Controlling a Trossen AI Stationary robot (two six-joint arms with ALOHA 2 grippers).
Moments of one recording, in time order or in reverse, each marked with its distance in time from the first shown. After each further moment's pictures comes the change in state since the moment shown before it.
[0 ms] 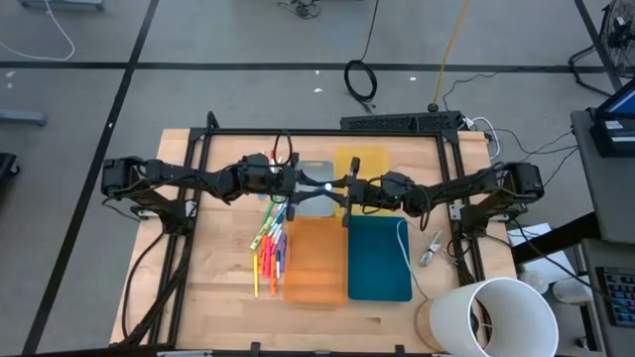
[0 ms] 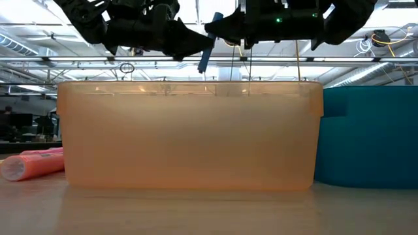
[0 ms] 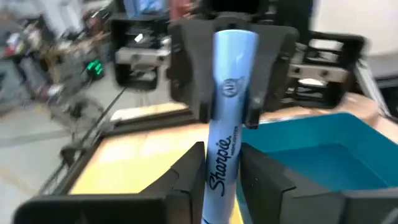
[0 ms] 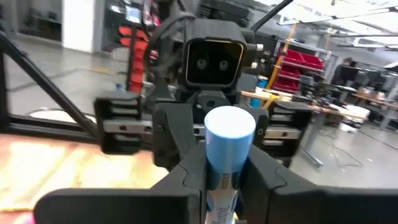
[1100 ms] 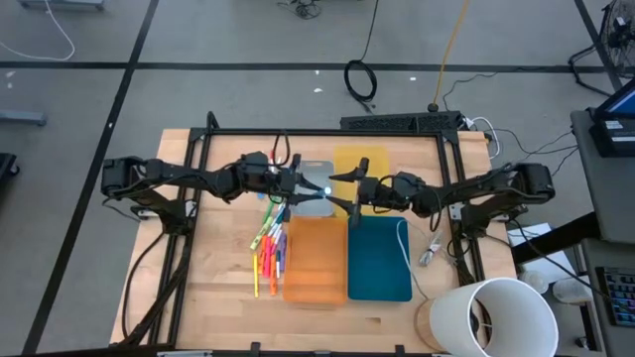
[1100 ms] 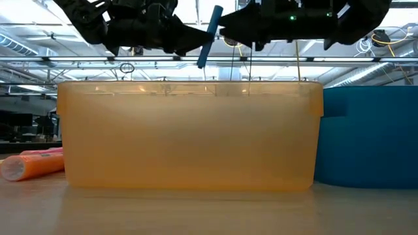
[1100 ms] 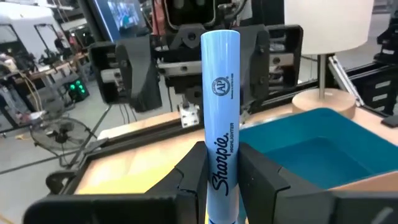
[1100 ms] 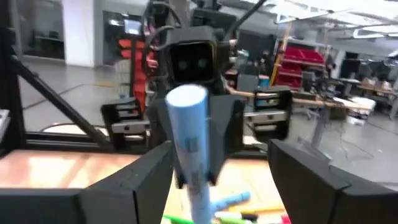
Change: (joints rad) left arm 0.005 0.000 0.000 0.025 0.134 0.122; right arm -0.001 -0.074 -0.085 0.038 -0.010 0.084
